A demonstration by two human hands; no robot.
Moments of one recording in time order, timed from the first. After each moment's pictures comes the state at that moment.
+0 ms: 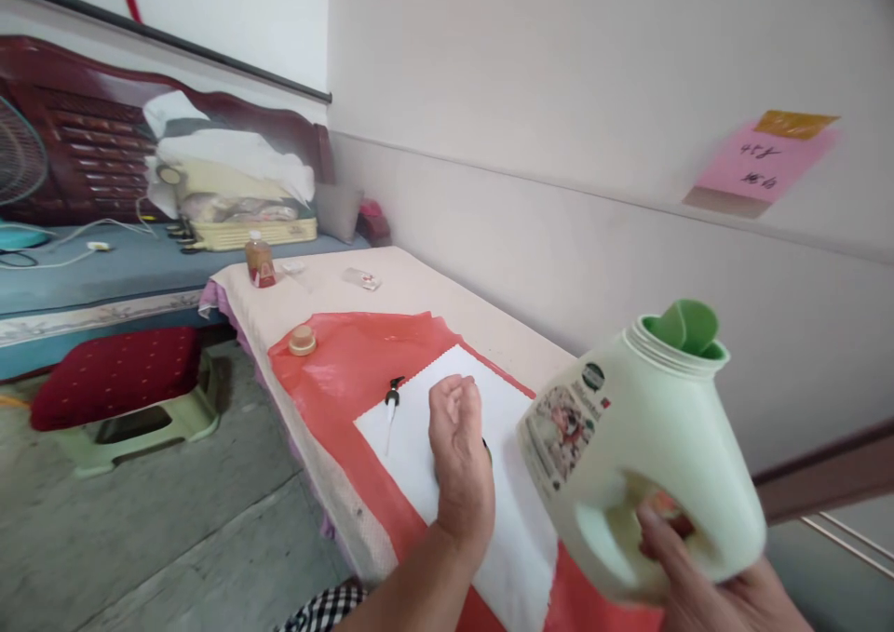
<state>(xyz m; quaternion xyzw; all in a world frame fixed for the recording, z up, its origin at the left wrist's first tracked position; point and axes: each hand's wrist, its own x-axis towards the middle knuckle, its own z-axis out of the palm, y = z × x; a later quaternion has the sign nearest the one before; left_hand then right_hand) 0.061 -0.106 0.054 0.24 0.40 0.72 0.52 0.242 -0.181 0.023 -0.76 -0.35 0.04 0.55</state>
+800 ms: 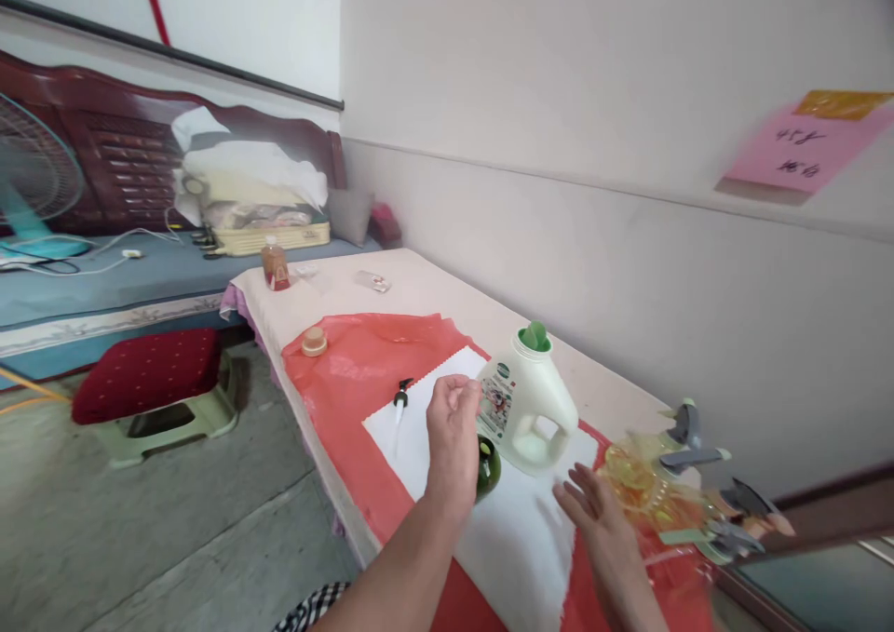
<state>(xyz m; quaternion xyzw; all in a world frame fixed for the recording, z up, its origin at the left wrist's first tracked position) 0.048 -0.076 0.030 0.27 0.43 0.68 0.53 0.250 -0.110 -0.062 -0.68 -0.38 0.35 0.52</state>
